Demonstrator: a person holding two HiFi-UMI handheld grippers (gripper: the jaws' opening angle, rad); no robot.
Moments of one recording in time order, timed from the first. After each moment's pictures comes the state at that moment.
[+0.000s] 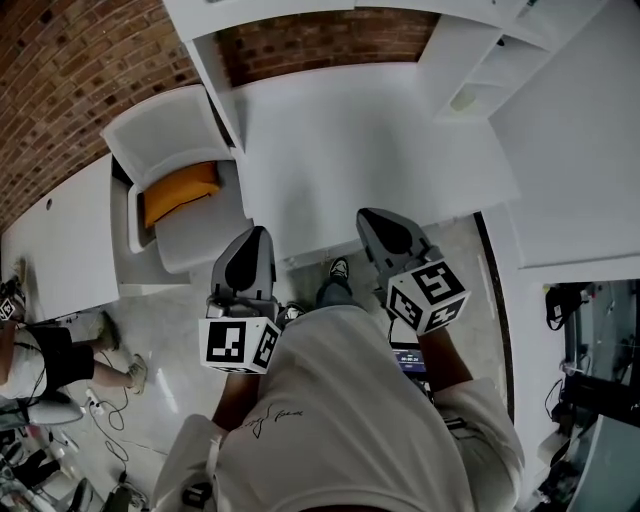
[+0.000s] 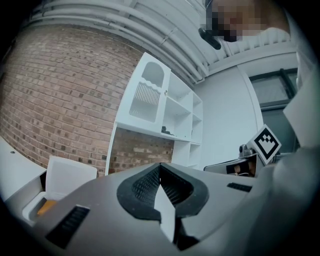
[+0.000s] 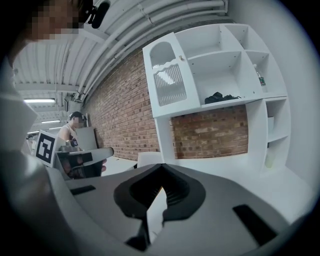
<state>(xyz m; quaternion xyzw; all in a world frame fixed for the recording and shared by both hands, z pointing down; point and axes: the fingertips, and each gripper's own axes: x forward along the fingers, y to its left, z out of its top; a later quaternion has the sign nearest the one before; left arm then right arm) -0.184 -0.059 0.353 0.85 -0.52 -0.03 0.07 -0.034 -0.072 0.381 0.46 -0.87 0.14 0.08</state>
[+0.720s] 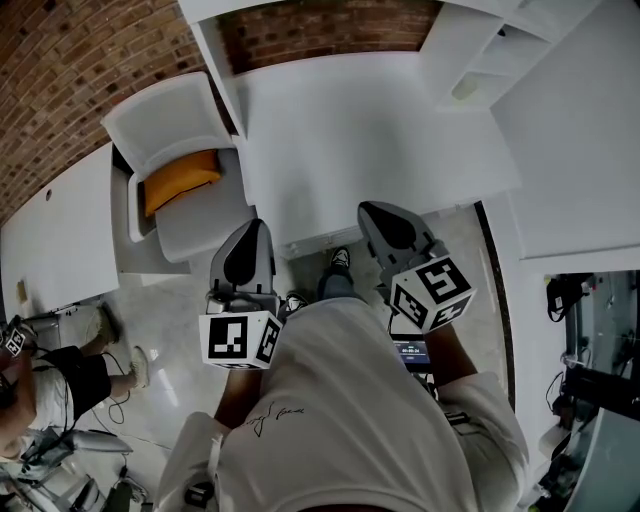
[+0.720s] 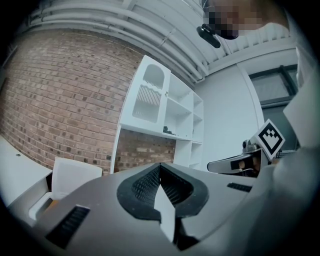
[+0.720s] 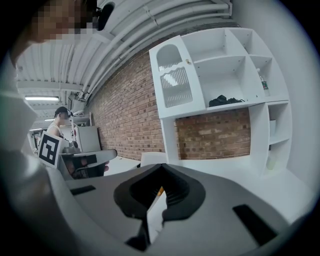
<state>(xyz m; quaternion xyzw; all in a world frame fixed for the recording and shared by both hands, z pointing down) -0.198 -0.037 0.356 0.84 -0.54 -0.02 0.07 -0.048 -0.047 0.375 0.45 -0.88 0.12 0.09</state>
